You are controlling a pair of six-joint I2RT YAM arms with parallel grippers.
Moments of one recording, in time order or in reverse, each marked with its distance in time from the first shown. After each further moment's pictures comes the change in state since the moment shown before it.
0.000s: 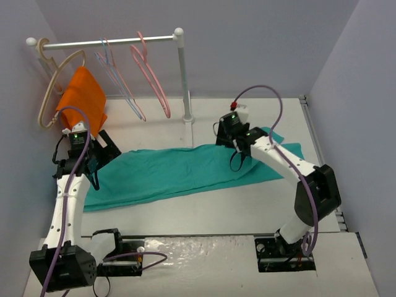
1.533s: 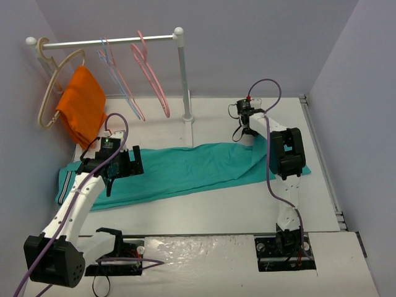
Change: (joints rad) left arm -0.277 0.023 -0.089 -0.050 0.004 0.182; right arm -0.313 0.655 0.469 -0.053 0.210 -0.262
